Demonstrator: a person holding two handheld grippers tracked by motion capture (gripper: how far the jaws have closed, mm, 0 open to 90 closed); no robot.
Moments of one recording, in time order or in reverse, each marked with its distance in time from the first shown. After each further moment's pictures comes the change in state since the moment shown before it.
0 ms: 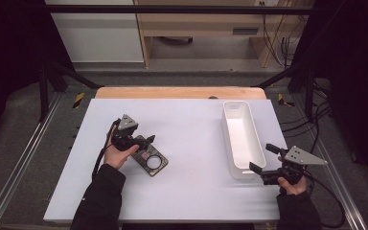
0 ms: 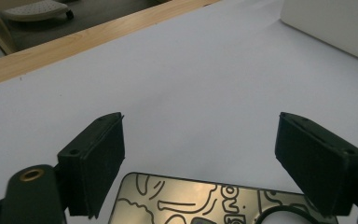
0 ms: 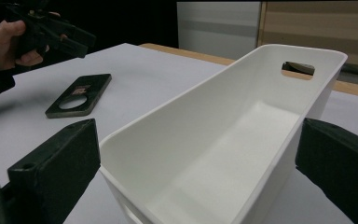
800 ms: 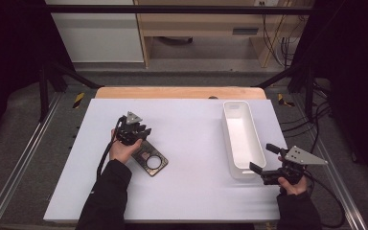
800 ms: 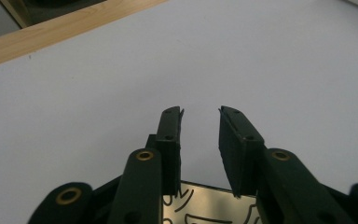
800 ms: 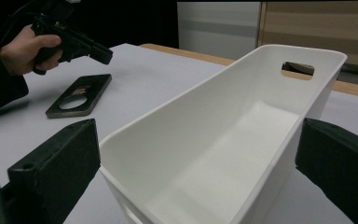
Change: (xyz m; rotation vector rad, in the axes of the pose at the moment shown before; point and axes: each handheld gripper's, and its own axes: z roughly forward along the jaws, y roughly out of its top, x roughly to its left) left arm 0.011 -0.002 0.031 0.093 0.077 -0.020; right arm 0.000 0.000 0.000 -0.001 0.002 0.002
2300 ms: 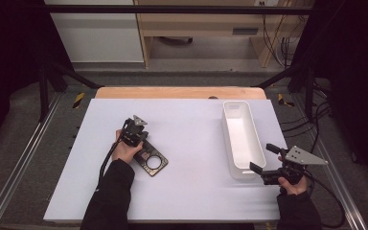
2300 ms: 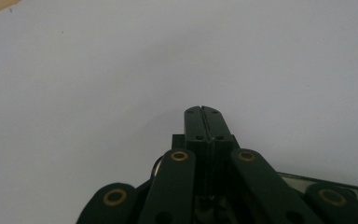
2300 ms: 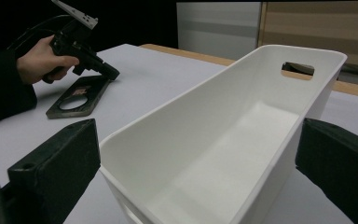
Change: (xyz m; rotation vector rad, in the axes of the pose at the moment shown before) left arm 0.003 -0.012 0.029 0.159 0.054 0.068; right arm 0.000 0.000 0.000 -0.002 0.001 0.001
